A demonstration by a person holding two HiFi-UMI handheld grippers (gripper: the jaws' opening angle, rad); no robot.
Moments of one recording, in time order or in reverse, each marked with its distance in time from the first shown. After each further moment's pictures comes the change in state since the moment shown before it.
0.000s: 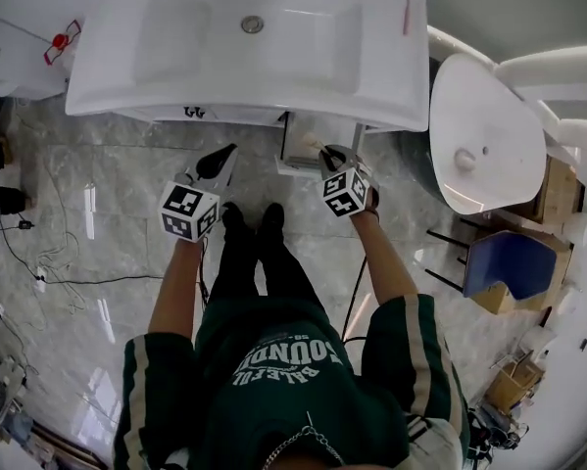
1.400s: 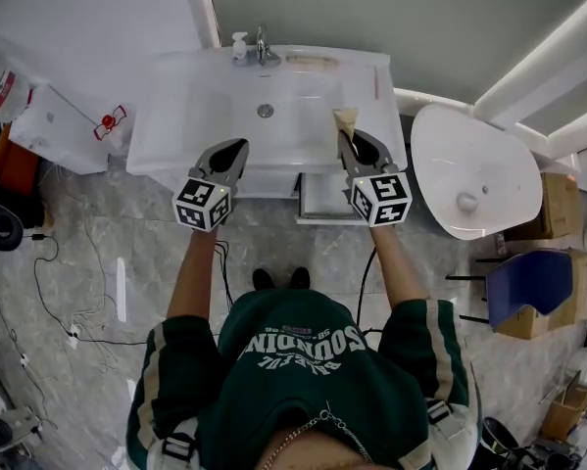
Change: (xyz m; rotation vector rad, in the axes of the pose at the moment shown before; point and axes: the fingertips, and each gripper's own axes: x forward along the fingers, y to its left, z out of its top) left arm -0.072 -0.021 0.214 0.253 -0.280 0.000; right arm -0.285 -0.106 0.246 0.373 -0.803 -0.177
